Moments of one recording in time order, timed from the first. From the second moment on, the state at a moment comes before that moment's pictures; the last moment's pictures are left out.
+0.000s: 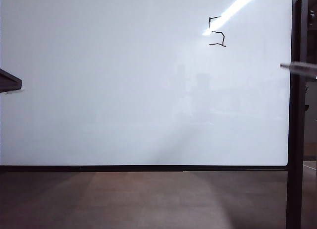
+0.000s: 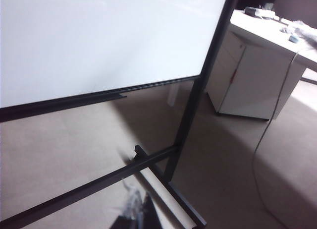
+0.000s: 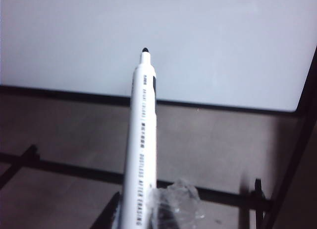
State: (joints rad) left arm -0.69 0.02 0.01 -0.09 -0.04 -0.16; right arm 0.20 0.00 0.06 -0.20 -0.18 0.07
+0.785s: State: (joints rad) left arm 0.00 0.00 0.01 -0.11 0.08 -0.16; right arm 0.19 0.00 0.03 -0.17 -0.18 0.07
